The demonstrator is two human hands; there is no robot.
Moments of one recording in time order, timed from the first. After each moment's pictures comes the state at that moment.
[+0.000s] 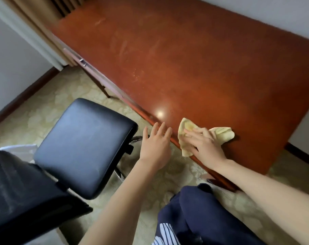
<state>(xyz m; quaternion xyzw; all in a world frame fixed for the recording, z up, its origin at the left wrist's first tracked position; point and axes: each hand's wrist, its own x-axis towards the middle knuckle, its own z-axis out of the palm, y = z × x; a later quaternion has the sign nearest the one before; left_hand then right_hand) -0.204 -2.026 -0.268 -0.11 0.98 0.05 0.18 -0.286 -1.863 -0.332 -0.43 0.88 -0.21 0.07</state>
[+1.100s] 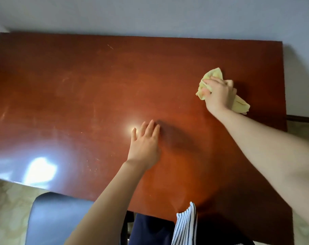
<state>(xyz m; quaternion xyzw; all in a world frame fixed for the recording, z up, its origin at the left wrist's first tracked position) -0.486 -2.084 -0.283 0.13 0.96 0.01 0.24 -0.598 -1.845 -0.339 0.17 0.96 -0.20 -0.05</state>
